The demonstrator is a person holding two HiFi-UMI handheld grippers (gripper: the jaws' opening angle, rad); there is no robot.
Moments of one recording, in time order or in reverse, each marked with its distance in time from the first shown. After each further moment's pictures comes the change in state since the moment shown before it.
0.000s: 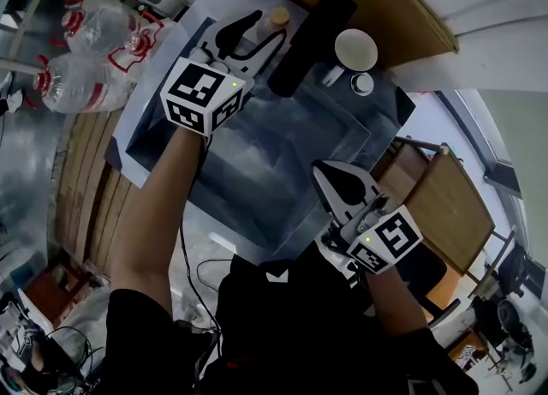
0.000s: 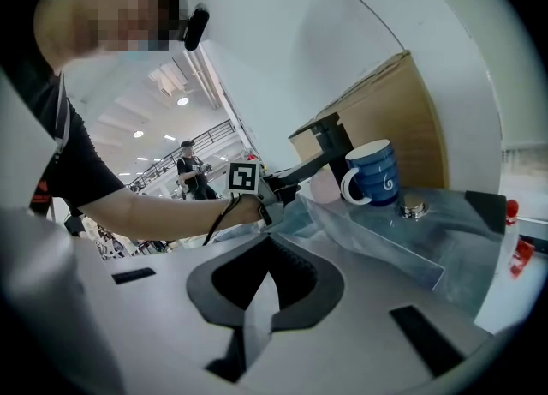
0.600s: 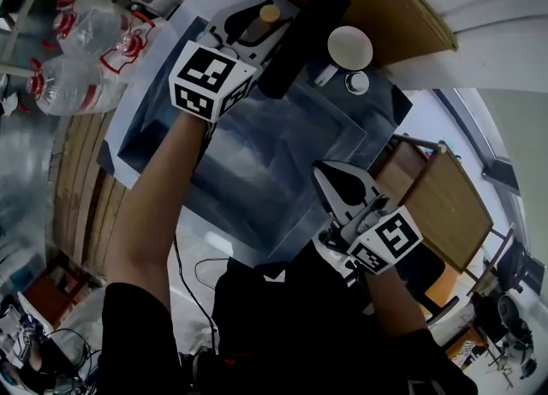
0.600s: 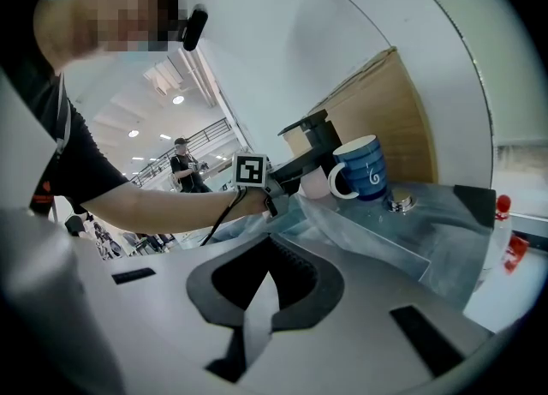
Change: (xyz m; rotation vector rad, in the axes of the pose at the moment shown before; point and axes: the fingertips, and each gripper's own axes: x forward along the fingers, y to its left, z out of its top) left arm 0.034 -0.004 0.001 0.074 0.013 -0.028; right arm -0.007 -0.014 -0.007 0.015 0.012 -0.022
